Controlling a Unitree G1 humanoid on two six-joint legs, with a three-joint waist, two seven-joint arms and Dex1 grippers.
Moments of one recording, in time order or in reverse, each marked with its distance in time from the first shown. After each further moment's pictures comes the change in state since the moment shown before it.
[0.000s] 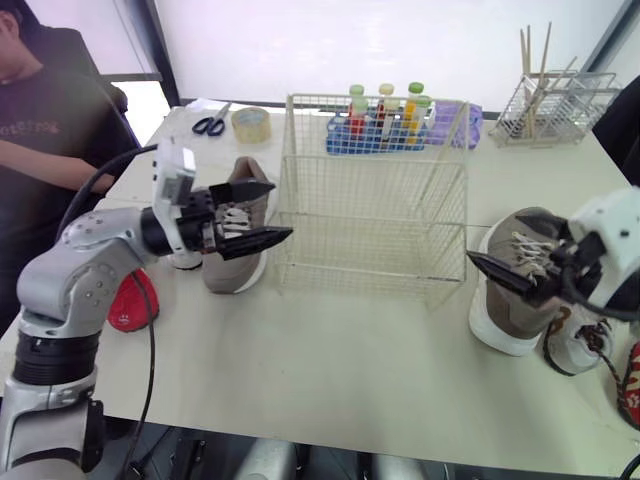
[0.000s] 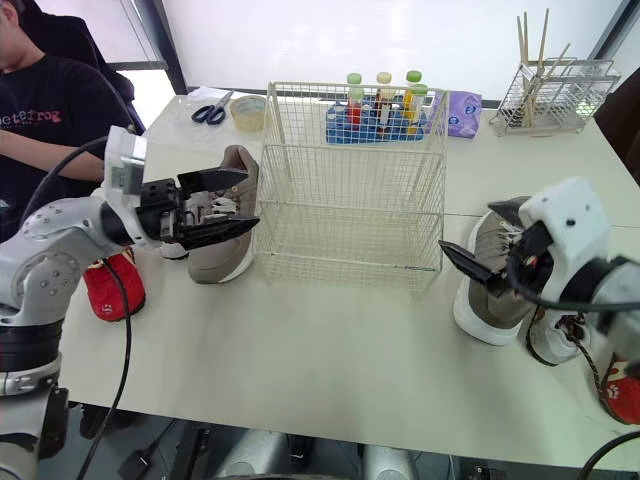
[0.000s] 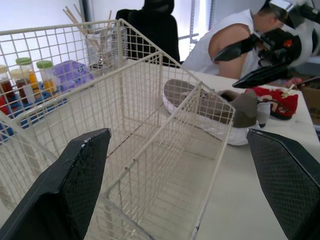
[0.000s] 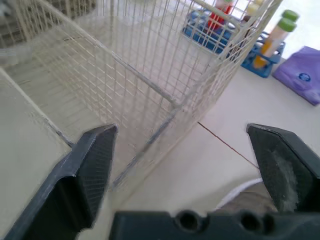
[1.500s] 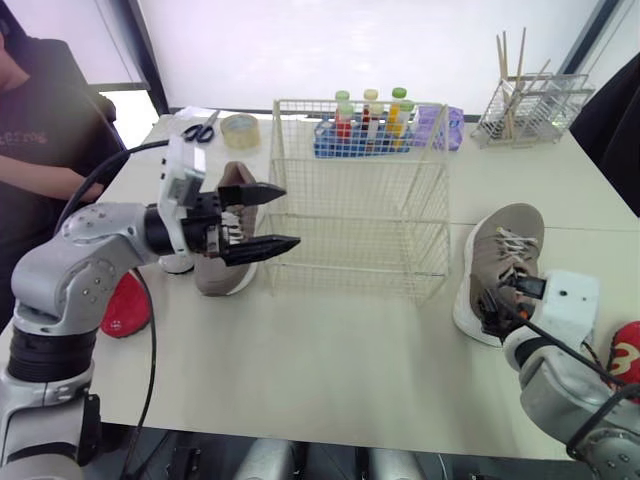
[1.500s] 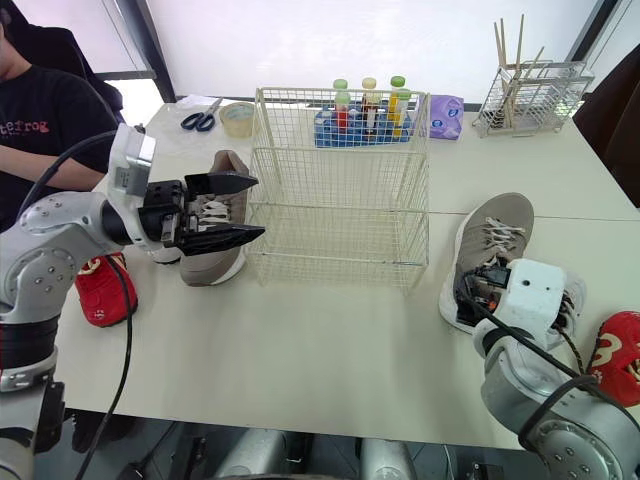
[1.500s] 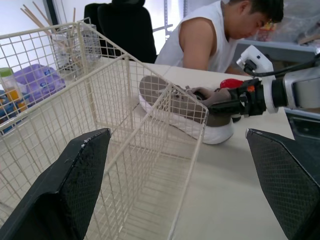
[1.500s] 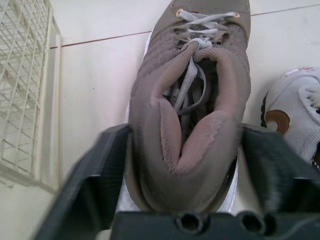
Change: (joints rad) left arm -0.006 0.067 0.002 -0.073 -0.026 0.070 -0.025; right arm 0.134 0.226 0.392 0.126 0.379 -0.235 -1.257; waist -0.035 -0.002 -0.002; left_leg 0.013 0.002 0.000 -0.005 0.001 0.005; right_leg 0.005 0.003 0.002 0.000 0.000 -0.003
